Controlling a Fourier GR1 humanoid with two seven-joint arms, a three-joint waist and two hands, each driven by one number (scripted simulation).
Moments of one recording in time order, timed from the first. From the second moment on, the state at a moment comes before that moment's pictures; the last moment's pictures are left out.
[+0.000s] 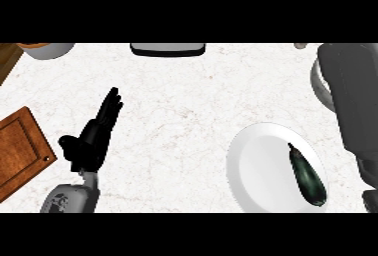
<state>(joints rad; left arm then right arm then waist) -0.14 0.10 -0.10 -1.53 -0.01 0.11 0.06 -1.07 -0.32 -0.07 -1.13 0.93 -0.25 0.81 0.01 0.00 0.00</state>
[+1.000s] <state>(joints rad) -0.15 0.09 -0.09 -1.56 -0.02 0.10 0.09 -0.97 -0.59 -0.22 -0.59 0.97 -0.40 0.46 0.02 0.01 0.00</state>
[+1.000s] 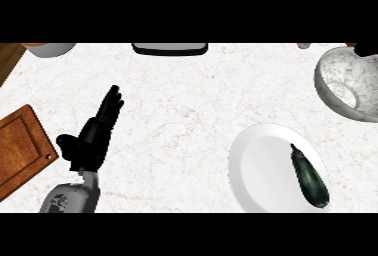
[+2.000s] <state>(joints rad) -0.16 0.07 -0.08 -1.54 -0.03 0.09 0.09 -0.88 -0.60 -0.52 -0.42 0.60 -0.39 -0.07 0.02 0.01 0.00</state>
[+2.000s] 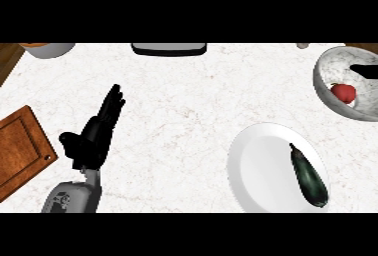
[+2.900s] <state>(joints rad) -0.14 0.08 -0.05 -1.54 -0.03 0.08 0.09 -0.62 -0.59 -0.67 -0.84 0.23 -0.18 -0.05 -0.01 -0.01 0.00</state>
